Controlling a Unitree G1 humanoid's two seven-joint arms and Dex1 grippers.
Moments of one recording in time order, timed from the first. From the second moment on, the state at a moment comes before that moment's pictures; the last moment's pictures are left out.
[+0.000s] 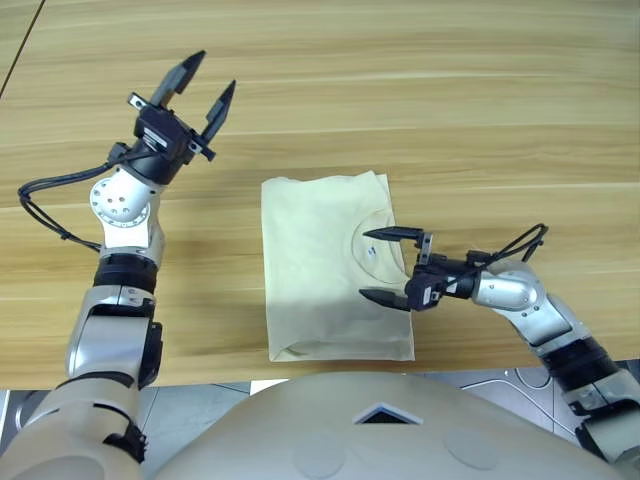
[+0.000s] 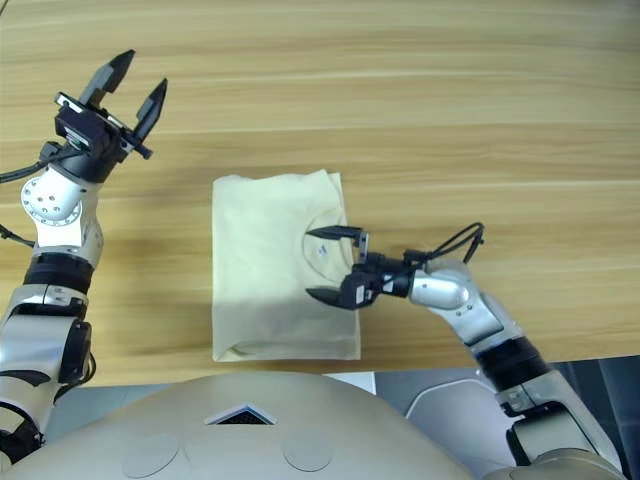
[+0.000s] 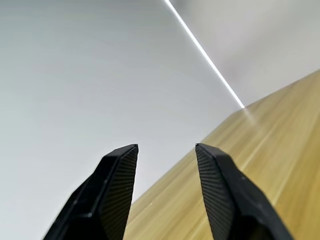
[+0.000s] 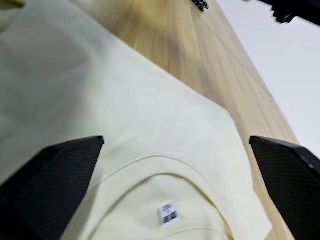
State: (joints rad) left arm -0.38 0.53 -0.10 0.65 -0.27 -0.96 -0.65; right arm 0.02 -0.69 0.41 0.00 -0.10 -0.65 0.70
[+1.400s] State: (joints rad) left arm 0.43 0.97 -0.27 -0.14 0.13 -0.78 -0.89; right arm 0.34 -0.99 0.27 -0.20 -0.23 -0.77 0.82
